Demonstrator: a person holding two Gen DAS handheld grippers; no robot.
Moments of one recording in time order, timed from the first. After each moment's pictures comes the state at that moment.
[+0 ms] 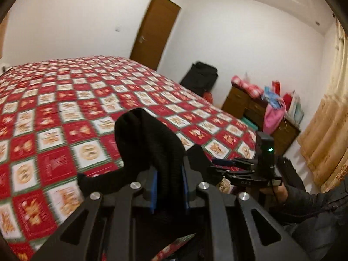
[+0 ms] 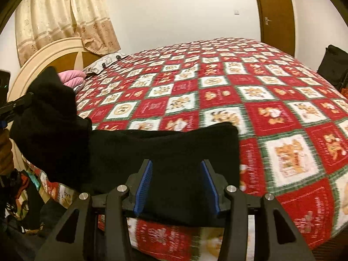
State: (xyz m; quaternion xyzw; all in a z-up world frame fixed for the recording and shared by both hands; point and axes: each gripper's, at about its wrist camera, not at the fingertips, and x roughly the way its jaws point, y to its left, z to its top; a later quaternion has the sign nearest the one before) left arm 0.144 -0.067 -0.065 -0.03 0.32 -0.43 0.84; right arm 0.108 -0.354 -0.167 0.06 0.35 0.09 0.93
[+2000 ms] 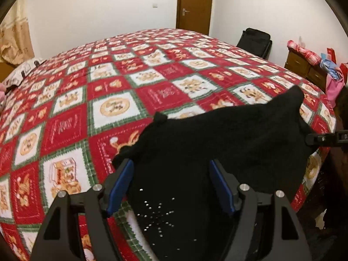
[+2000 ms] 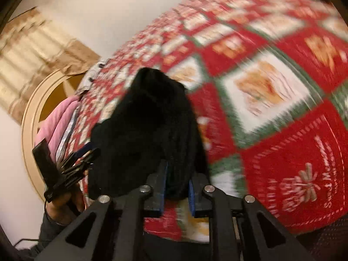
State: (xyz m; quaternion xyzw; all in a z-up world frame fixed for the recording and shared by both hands) left arm 0.166 -0.101 -0.184 0.07 0.38 -0.23 0.89; right arm 0.114 -0.448 -0.220 0.28 0.45 0.09 0.85
